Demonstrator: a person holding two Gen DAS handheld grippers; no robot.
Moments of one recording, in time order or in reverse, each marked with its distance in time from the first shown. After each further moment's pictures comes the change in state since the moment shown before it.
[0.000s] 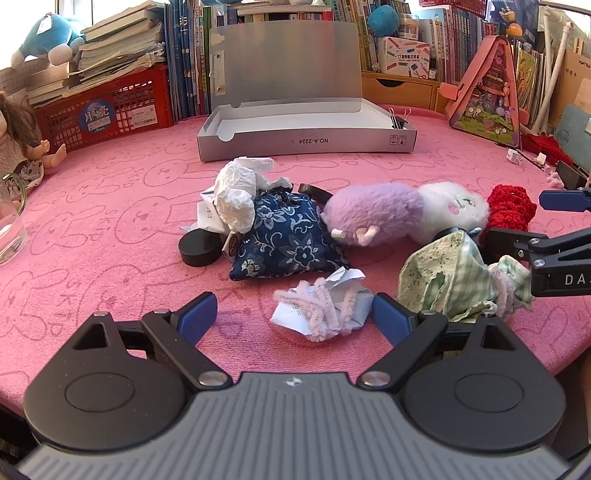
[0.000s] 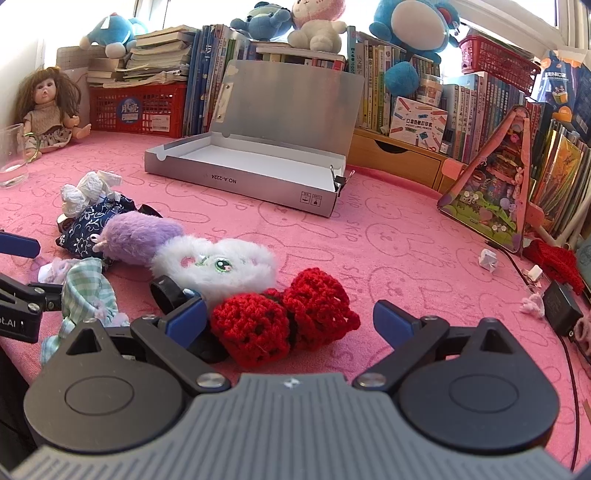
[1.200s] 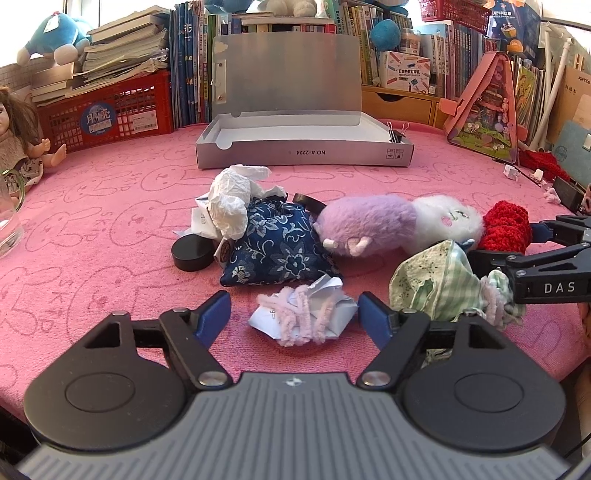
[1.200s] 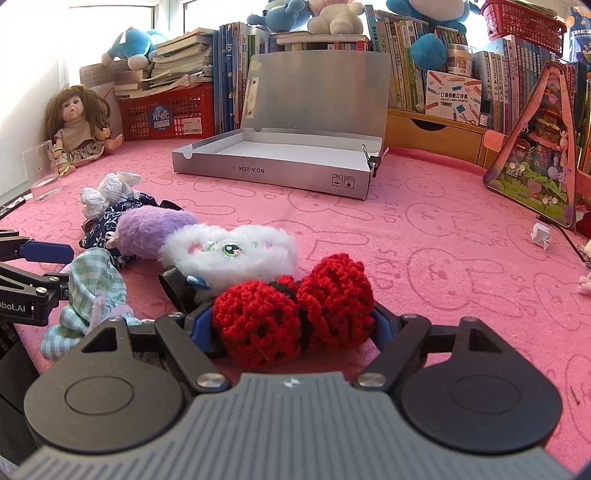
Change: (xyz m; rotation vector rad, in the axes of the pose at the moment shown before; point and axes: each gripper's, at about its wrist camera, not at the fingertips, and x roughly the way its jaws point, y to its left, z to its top) left arm -0.001 -0.007 -0.003 -0.038 -0.047 -0.015; right arm 0.022 -0.025 -0.012 0.090 0.003 0.190
